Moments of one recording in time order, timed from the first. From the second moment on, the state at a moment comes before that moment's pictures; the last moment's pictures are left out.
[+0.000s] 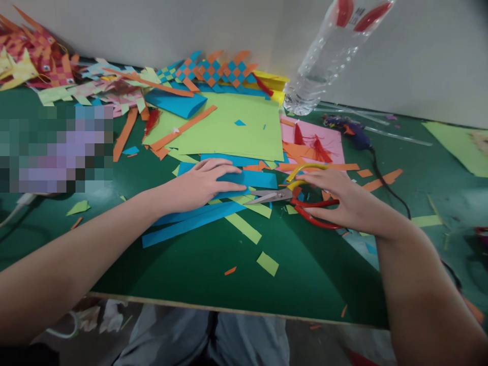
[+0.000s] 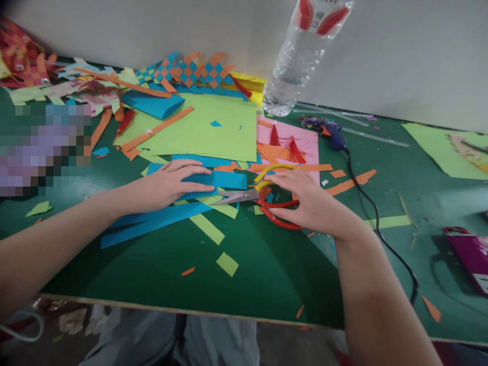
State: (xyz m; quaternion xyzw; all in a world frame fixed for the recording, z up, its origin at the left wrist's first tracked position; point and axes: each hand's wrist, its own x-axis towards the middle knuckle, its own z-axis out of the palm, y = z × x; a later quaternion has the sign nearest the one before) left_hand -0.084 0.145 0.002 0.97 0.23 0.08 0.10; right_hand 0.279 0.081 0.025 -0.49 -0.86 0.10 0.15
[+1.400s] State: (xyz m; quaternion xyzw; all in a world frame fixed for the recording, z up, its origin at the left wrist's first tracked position) left_hand -0.079 0.143 0.002 0.97 0.22 0.07 0.08; right_hand 0.263 0.078 0.027 -0.49 -0.85 0.11 0.13
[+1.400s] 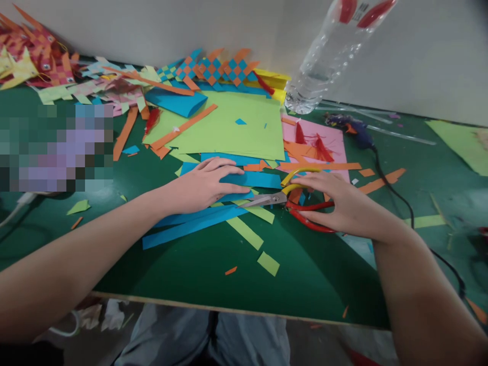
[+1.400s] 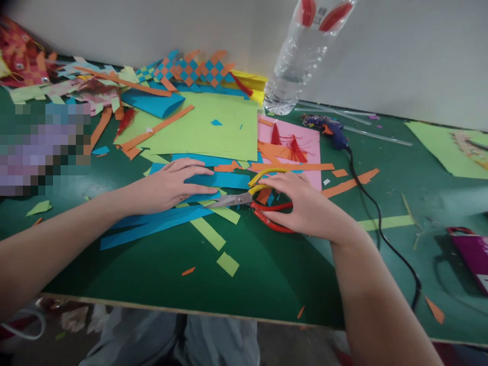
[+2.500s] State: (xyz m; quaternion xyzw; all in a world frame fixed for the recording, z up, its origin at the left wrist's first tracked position) left_hand -0.095 0.150 0.015 0.97 0.16 0.14 0.09; right_hand 0.270 0.078 0.032 -0.51 -0.84 0.14 0.12
